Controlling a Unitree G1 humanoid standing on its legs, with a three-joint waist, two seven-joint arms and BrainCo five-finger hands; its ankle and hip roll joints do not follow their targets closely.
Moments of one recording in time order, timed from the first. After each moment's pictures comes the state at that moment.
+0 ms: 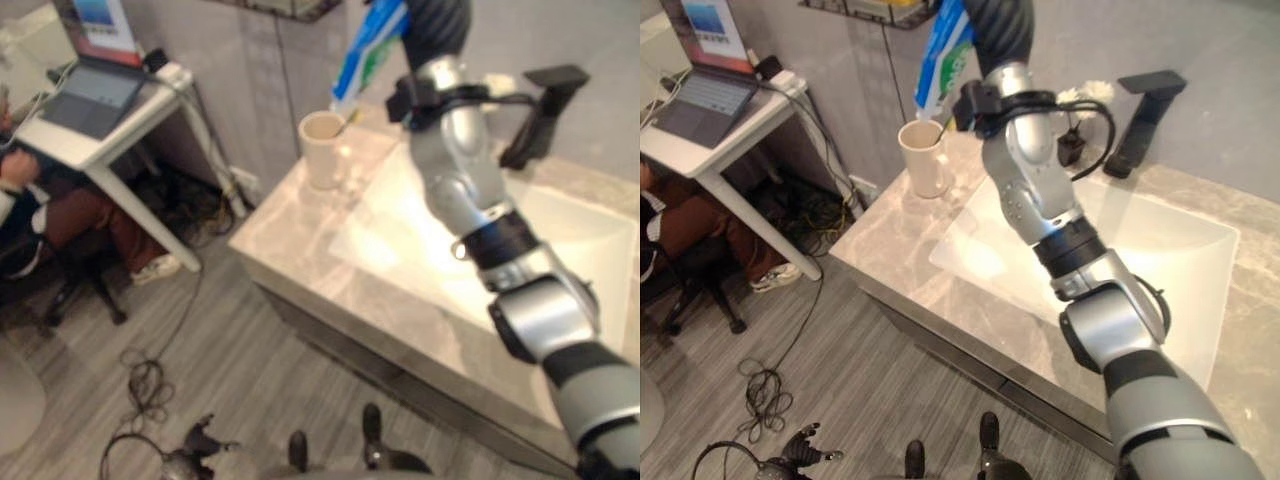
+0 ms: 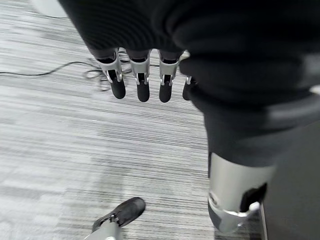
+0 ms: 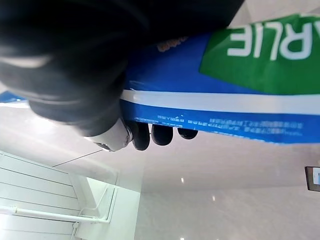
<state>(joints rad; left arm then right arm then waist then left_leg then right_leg) 0.06 0.35 -0.29 1.09 0.02 -0.12 0.13 -1.22 -0.44 0.44 0.38 0.86 -0.34 -0.21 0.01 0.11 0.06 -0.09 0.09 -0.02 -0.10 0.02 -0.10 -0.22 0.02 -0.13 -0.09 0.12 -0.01</state>
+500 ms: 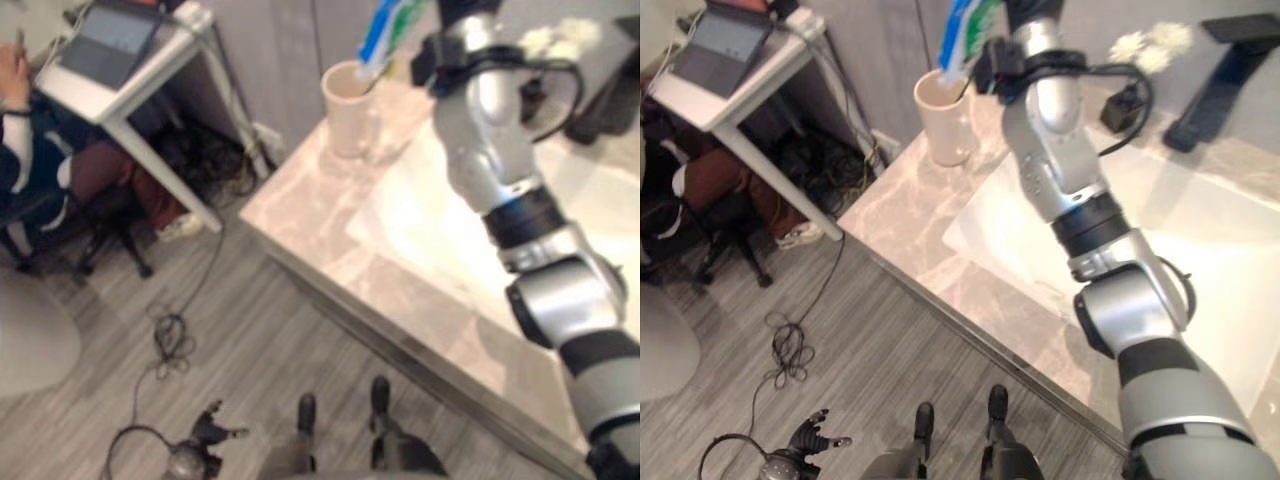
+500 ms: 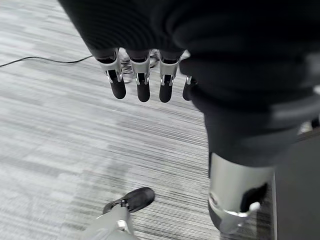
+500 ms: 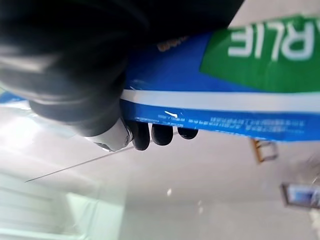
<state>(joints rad) 0.05 0.35 -0.31 0.99 -0.02 -0.14 0.13 -1.30 -0.56 0.44 0.46 0.81 -0.36 -0.29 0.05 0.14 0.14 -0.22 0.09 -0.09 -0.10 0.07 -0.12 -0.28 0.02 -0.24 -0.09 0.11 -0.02</state>
